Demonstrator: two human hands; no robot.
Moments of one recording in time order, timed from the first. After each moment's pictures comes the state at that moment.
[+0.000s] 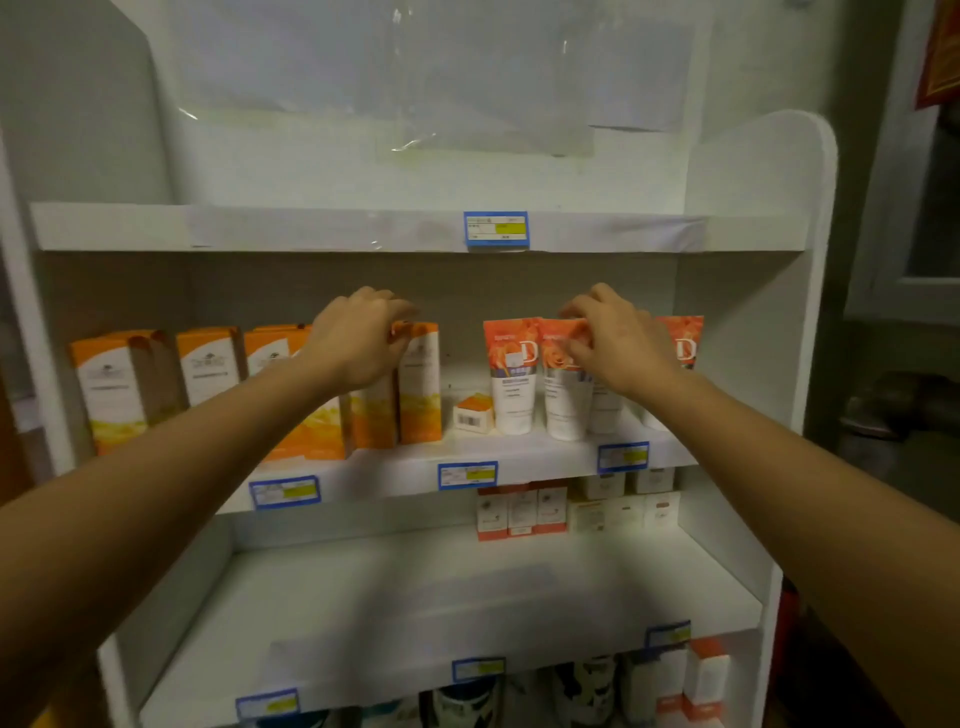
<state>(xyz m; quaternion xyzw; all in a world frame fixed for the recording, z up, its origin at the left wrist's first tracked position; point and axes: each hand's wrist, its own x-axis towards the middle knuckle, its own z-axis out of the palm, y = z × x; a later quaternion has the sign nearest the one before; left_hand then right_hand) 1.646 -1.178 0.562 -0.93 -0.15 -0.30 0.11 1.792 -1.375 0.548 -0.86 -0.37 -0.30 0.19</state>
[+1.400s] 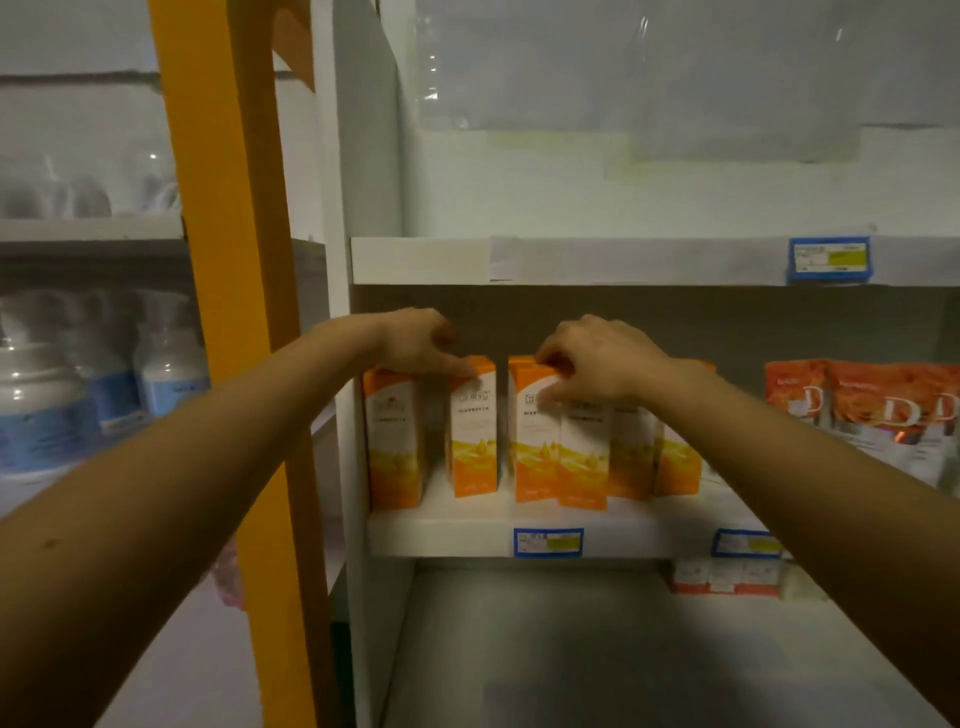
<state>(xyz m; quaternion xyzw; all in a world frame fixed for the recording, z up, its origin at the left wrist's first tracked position) 1.534 -0.992 0.615 -0.97 -0.23 -0.05 -0.05 1.660 -1.141 0.592 -0.83 -0.52 -0.18 0.03</state>
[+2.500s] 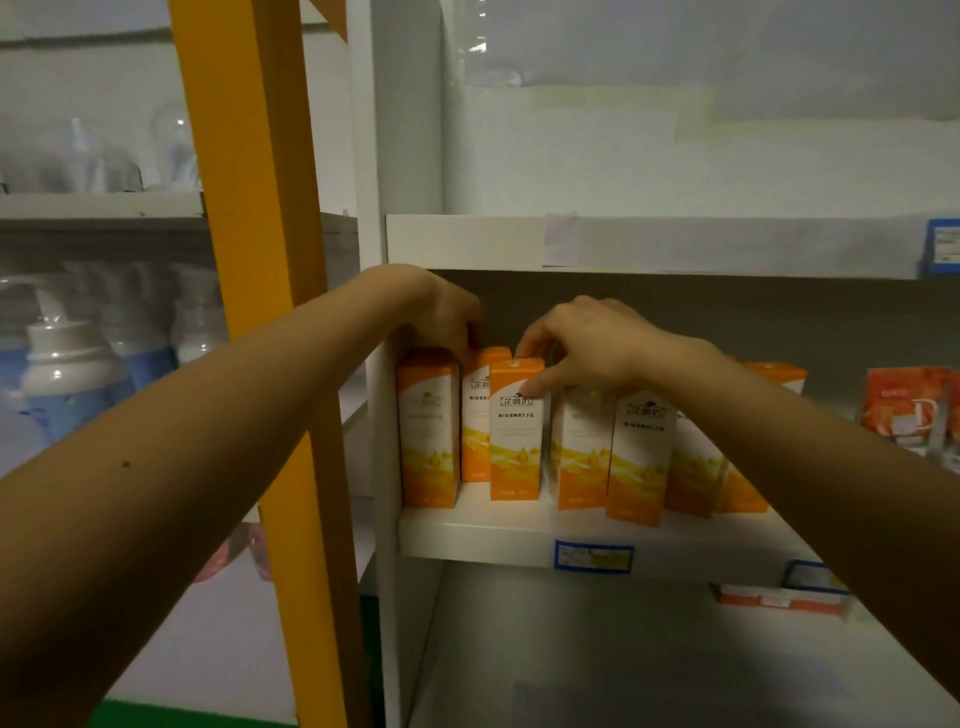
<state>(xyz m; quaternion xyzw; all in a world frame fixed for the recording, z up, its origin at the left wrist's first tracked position) 1.555 -0.965 0.636 -0.95 -0.28 0.09 0.03 1.651 -1.092 0.604 -0.78 -0.61 -0.13 0.04</state>
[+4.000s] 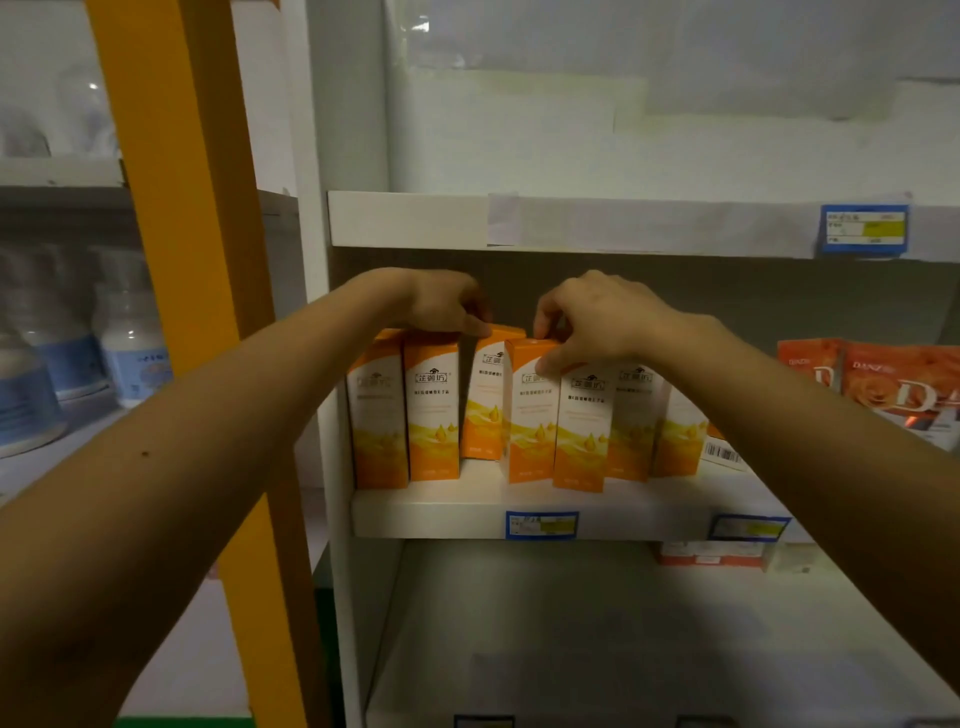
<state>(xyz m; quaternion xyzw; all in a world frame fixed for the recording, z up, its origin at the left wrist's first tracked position) 1.577 -0.982 0.618 -0.97 -0.21 -0.04 -0.09 1.668 -1.132 0.605 -0.83 -0.53 -0.14 0.06</state>
